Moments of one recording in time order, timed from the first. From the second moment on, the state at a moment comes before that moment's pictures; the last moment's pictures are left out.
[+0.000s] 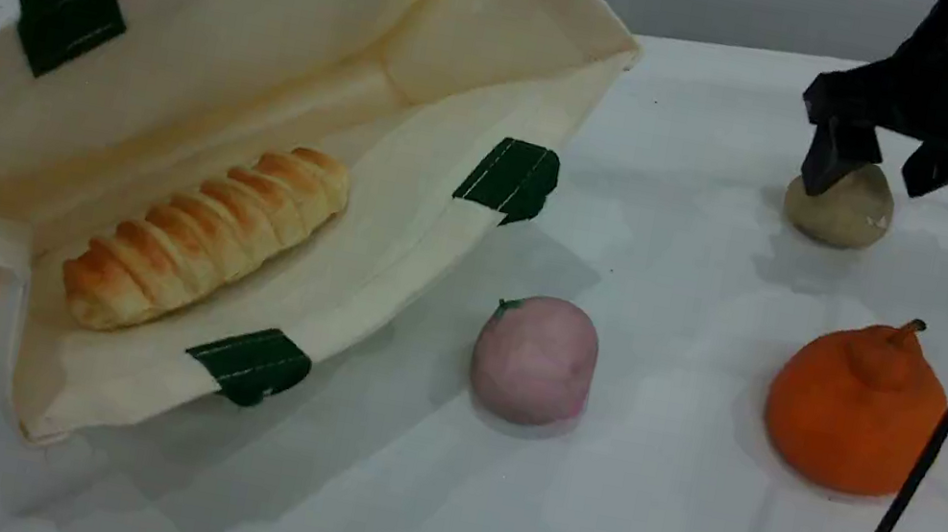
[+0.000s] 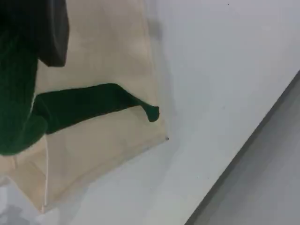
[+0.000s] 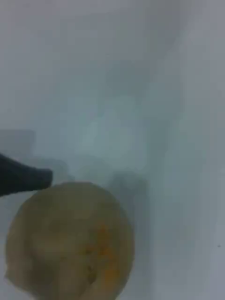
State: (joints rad) left arm -0.25 1.67 -1.82 -0.26 1.22 0.74; right arm 0.16 2.18 -1.34 0.16 0.42 -0.16
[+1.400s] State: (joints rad) left arm -0.25 1.67 -1.82 -0.26 1.22 0.74; right arm 0.17 1.95 -1.29 0.10 0.44 -0.10
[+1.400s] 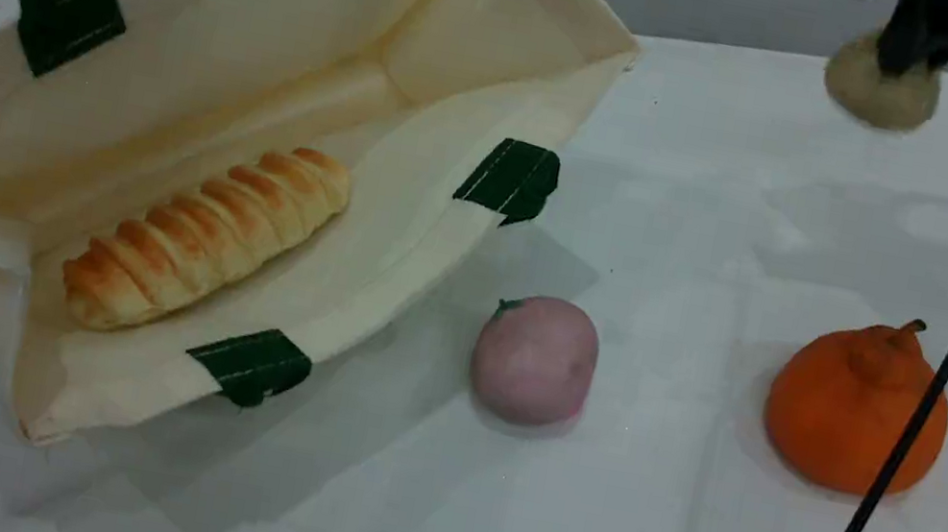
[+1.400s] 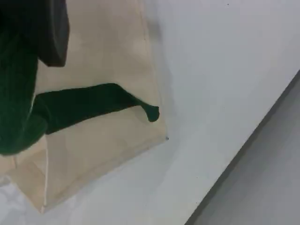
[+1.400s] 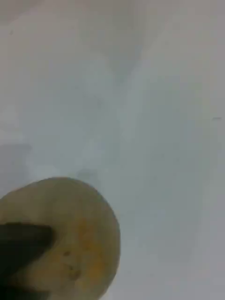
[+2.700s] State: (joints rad) left arm -0.25 1.67 -1.82 -0.27 1.22 0.72; right arm 0.78 1.60 -0.69 0.11 -0.21 0.06
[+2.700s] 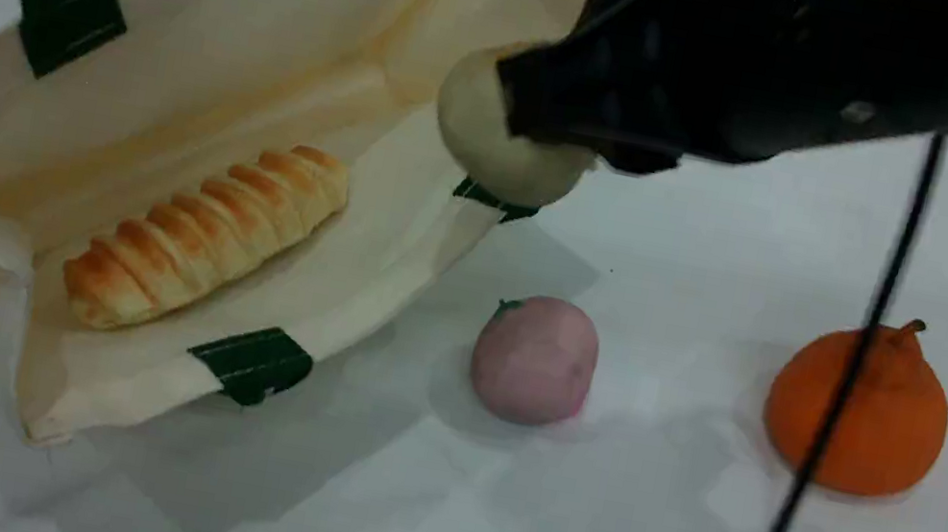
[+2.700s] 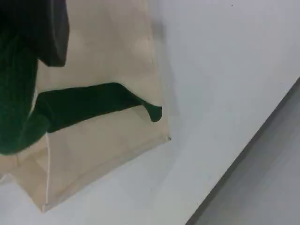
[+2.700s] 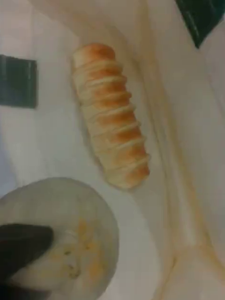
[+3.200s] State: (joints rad) left arm -0.25 1.67 -1.82 -0.27 1.22 0.72; right arm 0.79 1.83 -0.89 0.06 -0.24 0.07
